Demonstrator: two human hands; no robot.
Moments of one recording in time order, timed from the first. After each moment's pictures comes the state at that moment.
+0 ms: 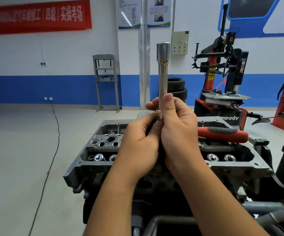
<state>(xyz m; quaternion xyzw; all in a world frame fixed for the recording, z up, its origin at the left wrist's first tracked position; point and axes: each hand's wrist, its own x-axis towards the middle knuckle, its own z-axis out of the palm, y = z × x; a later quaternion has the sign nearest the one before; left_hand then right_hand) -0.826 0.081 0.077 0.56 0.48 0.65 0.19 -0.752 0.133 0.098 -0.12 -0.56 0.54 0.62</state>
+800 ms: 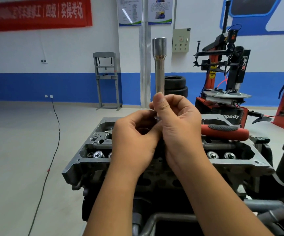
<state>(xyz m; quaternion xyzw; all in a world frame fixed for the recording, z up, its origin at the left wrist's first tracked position) -0.828 0.082 0.074 0.53 0.46 0.71 0.10 -0.749 0.134 0.096 -0.10 -0.53 0.57 0.62</state>
